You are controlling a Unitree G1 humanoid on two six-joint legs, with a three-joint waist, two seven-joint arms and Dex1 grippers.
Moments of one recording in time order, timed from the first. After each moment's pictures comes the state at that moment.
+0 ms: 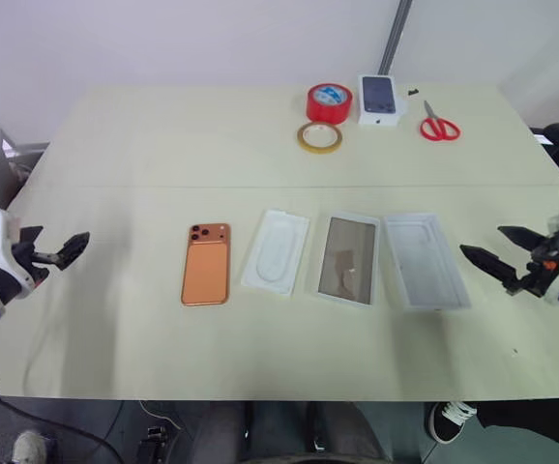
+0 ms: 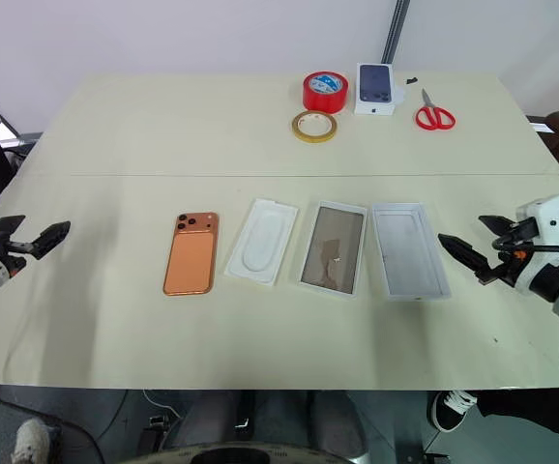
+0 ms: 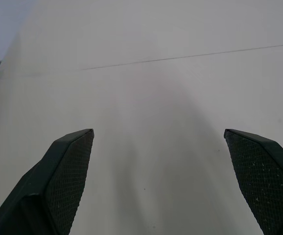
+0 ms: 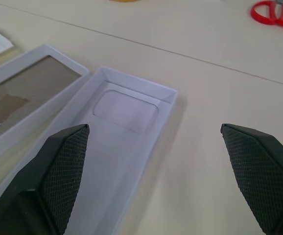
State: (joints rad) left arm -0.07 0.78 0.57 0.01 -0.45 0.55 -0.59; right arm 0.02 -0.84 -0.55 -0.19 0.55 0.61 0.78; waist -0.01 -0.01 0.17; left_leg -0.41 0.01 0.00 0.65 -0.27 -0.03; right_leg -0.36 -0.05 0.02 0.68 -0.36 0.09
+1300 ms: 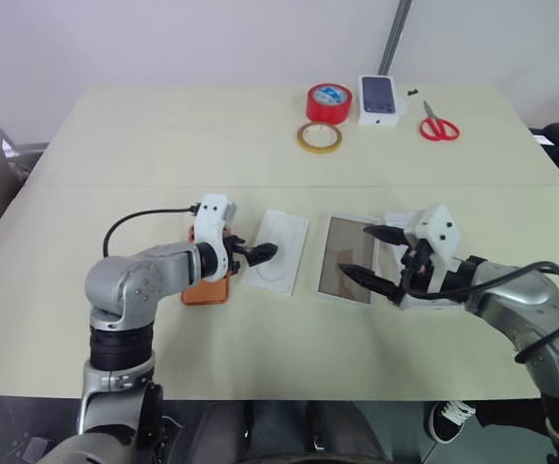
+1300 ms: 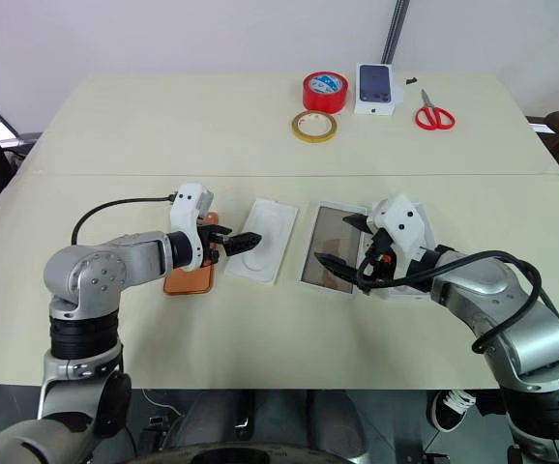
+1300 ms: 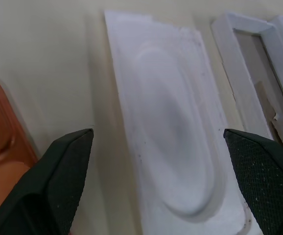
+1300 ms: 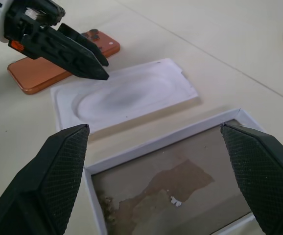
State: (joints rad) left arm -0.53 0.21 0.17 -0.28 -0.64 1.46 -0.18; right arm -0.13 -0.75 -0.11 -0.57 0.59 0.73 0.66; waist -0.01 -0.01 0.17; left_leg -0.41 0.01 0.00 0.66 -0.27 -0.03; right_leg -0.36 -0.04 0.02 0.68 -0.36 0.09
